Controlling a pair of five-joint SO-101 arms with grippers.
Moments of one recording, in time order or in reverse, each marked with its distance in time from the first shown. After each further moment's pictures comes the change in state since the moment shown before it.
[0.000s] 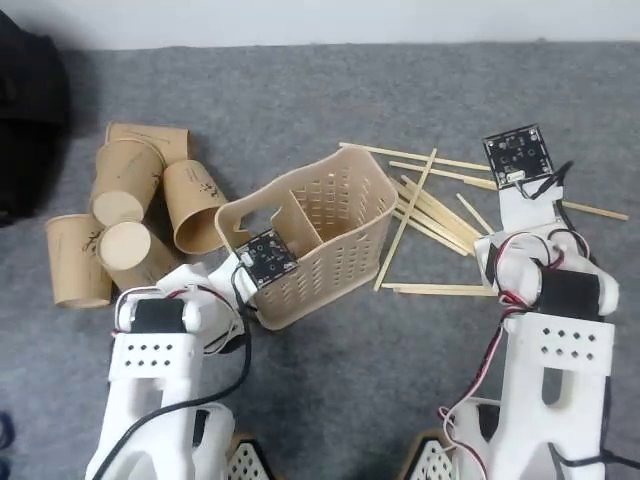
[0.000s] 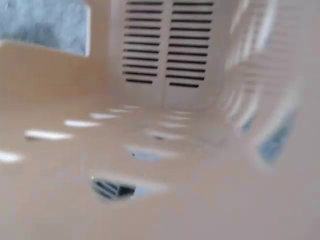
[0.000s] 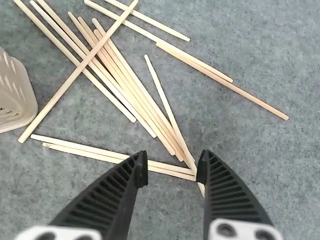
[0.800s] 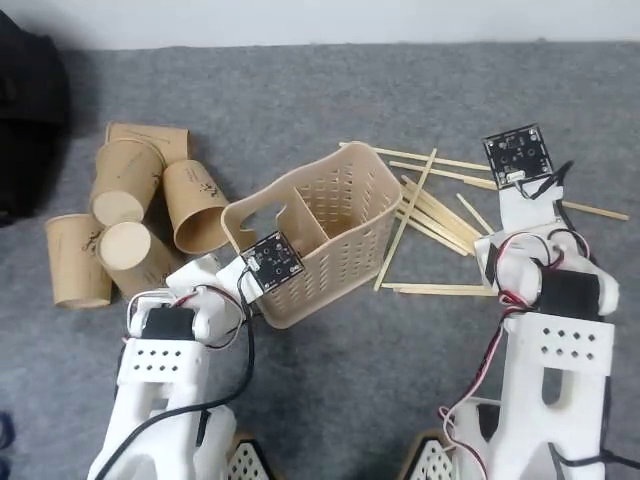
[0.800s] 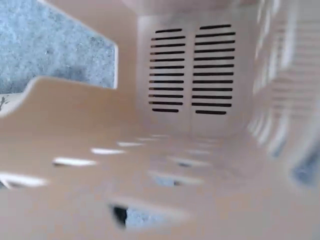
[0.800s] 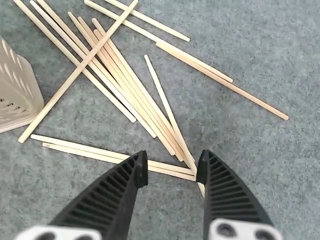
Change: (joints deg) left arm 1.5 -0.6 6.2 -13.7 0.0; right arm 0.0 0.0 0.0 0.0 0.0
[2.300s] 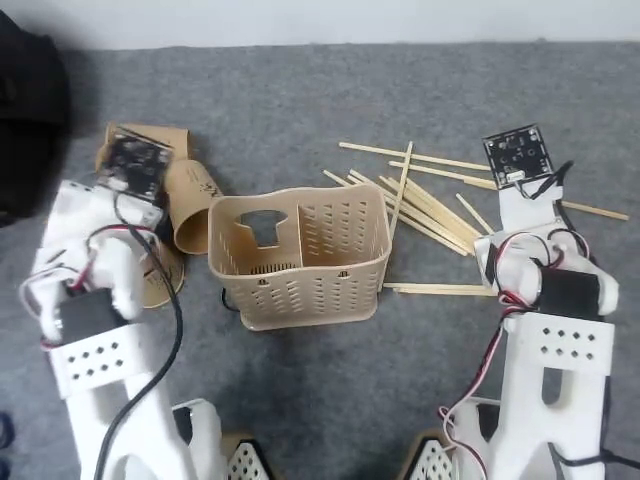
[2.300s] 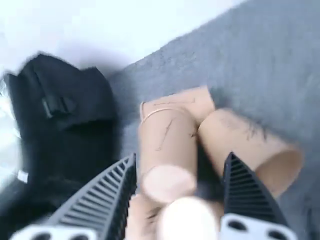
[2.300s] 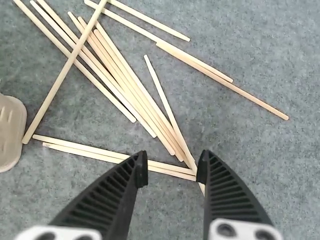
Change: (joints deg) left arm -20.8 0.6 -21.0 -13.6 26.0; right arm -0.1 0.0 0.0 0.0 0.0
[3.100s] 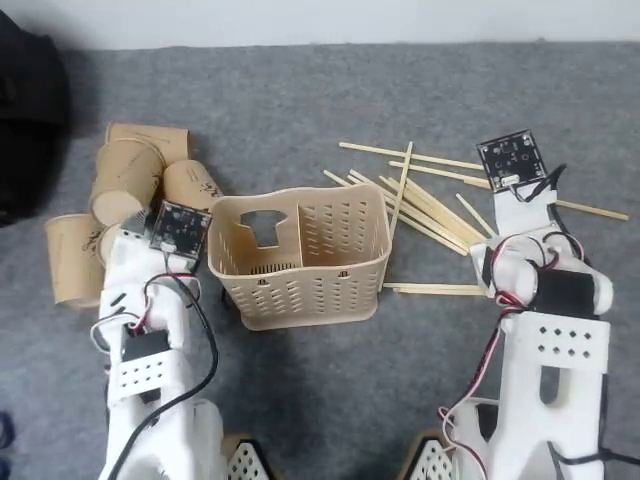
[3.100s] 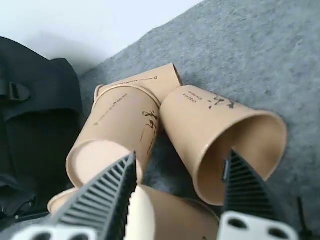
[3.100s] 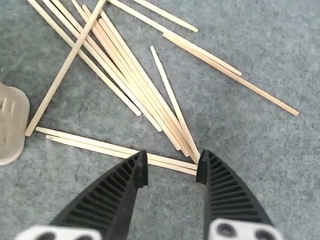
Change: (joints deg) left arm 3.3 0.1 34.1 -39.4 -2.5; right arm -0.4 0.0 2.0 -0.1 0.0
